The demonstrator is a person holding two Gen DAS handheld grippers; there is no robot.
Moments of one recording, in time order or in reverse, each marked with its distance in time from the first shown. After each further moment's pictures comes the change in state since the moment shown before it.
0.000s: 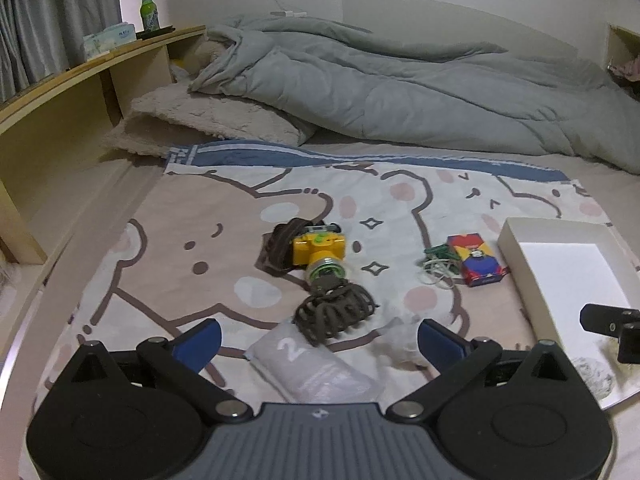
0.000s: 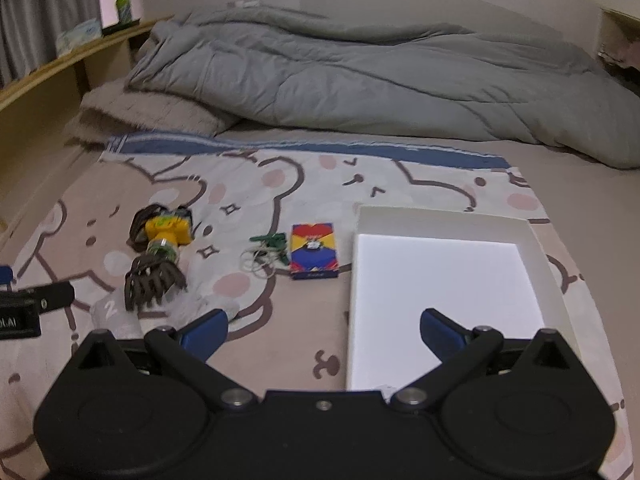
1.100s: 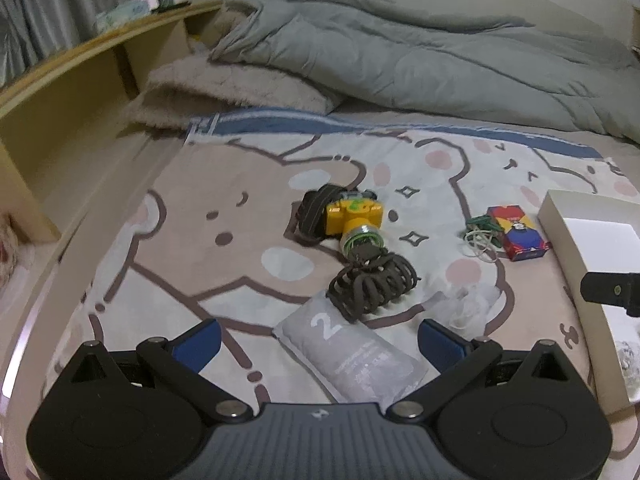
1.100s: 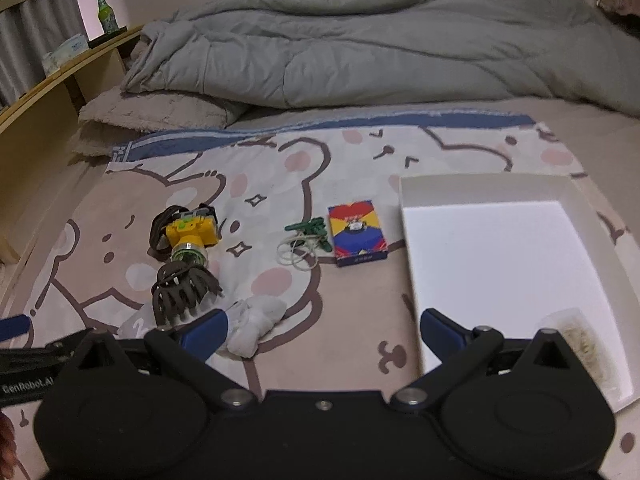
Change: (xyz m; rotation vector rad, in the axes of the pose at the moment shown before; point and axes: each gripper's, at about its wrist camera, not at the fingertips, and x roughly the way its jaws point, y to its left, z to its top) left arm 0.034 0.011 -0.011 -0.020 0.090 0.071; right arm 0.037 0.025 0.002 0.142 0.056 0.072
